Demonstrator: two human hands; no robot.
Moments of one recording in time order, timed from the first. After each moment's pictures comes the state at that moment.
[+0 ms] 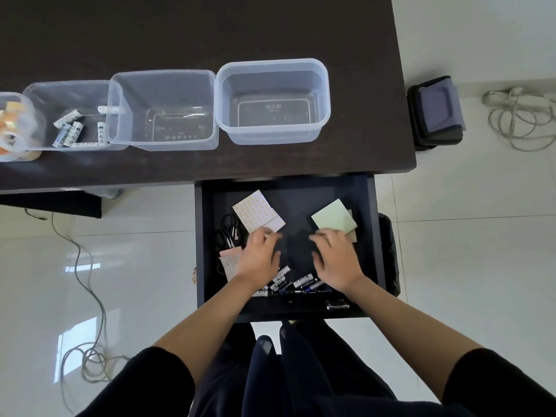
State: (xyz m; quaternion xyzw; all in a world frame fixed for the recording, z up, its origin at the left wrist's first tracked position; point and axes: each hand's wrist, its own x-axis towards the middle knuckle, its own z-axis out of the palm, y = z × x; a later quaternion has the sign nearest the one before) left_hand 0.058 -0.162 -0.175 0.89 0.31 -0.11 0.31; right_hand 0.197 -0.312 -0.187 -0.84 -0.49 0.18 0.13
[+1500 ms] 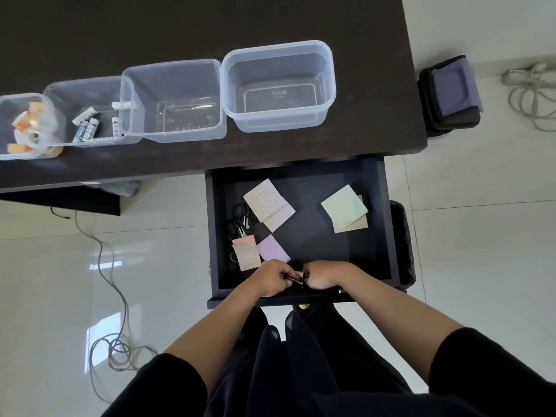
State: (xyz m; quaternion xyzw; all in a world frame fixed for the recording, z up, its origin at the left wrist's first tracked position) left_hand 0.028 -0.183 -0.164 0.75 0.30 -0.32 0.49; right_hand 0.154 -0.283 -0.175 -0.67 -0.39 0.63 -0.08
